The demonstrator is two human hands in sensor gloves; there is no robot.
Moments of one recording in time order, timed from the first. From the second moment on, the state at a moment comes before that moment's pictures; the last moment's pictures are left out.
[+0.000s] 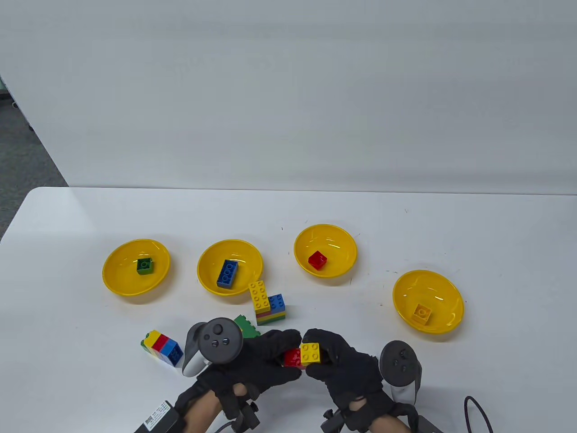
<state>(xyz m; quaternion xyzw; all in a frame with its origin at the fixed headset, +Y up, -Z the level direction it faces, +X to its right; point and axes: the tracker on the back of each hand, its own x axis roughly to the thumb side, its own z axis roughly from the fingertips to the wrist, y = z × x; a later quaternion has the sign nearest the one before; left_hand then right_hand) -0.135 -0.704 -0.286 -0.10 -0.30 0.43 0.84 0.111 -0.724 -0.261 0.17 0.01 0.76 0.63</state>
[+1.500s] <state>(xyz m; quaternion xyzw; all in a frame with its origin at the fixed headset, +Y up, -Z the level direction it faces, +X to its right) -0.128 -0.710 -0.275 -0.13 -0.34 0.35 0.86 0.240 -0.676 -0.315 0.04 -0.20 0.87 0.44</state>
